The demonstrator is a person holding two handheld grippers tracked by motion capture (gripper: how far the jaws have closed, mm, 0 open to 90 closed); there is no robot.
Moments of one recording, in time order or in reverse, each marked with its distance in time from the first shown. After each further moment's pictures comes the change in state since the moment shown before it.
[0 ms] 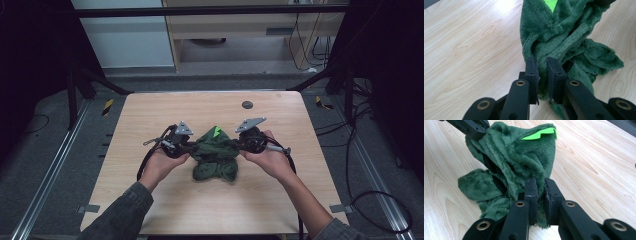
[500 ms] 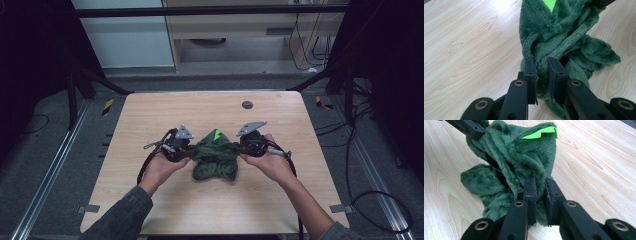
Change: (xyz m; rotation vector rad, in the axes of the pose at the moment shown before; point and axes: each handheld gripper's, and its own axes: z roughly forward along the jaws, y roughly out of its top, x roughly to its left) left arm -0.007 -0.008 0.002 -0.003 -0.005 0.002; right arm 0.005 -0.009 0.001 0.003 0.010 0.008
